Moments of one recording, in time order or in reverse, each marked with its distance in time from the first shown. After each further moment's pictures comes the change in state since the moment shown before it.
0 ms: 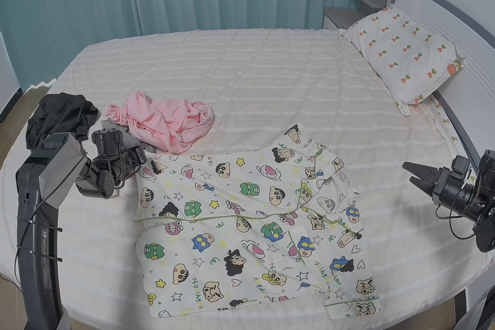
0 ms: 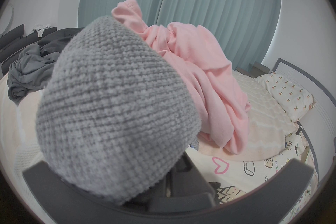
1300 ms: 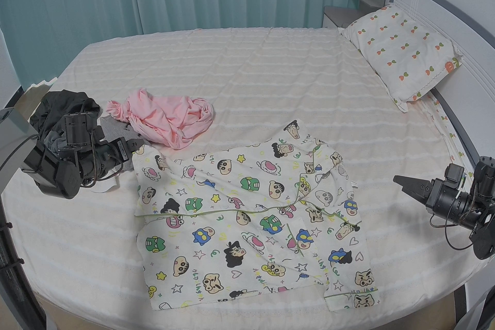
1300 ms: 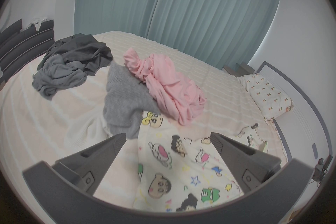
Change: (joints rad) left arm -0.036 -0.503 0.521 0.062 -0.091 -0.048; right arm 0.060 -0.005 0.048 0.001 -0.009 -0.059
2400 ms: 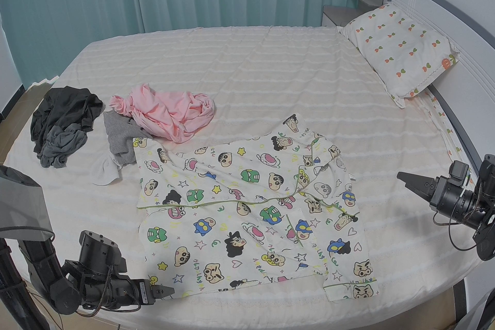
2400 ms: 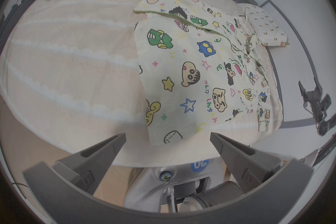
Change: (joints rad) left arm -0.347 -0.061 0.892 -0.260 -0.028 -0.159; right arm 0.000 -0.049 0.009 -0.001 0.000 0.000
